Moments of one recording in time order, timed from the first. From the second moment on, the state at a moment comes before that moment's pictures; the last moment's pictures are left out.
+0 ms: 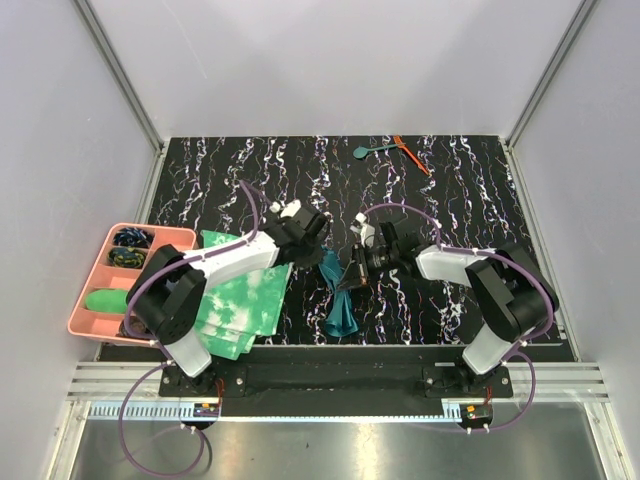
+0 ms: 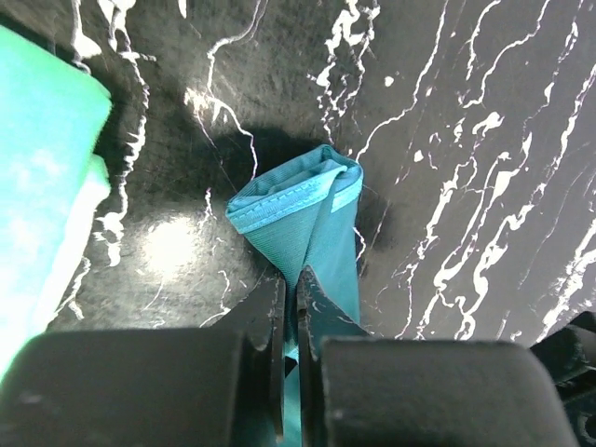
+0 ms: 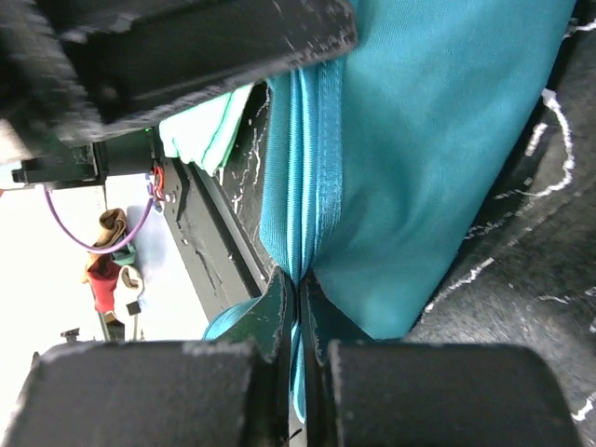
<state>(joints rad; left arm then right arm) -0.73 1.67 1.07 -0.41 -0.16 -1.08 0.53 1.66 0.76 0.08 -0.83 0.48</state>
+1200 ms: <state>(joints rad) -1.04 2.27 2.03 -1.11 -0.74 -0.99 0.32 1.19 0.39 0.03 -0.55 0.88</state>
